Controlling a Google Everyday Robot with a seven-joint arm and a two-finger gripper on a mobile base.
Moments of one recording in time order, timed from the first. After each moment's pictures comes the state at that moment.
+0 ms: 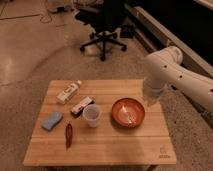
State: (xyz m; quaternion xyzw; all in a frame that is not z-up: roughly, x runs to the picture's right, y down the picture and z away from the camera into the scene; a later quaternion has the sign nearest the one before) arm 0.211 0.069 0.682 -0.30 -0.05 -0.20 0.93
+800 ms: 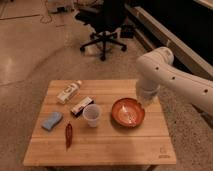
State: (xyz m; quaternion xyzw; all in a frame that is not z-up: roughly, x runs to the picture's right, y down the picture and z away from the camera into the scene) arm 0.187 0.059 0.685 -0.30 -0.05 -0.21 0.93
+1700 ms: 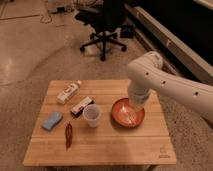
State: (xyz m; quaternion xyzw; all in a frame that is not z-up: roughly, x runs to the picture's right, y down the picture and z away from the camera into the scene) arm 0.142 0.082 0.692 -0.30 -0.06 -0.23 0.93
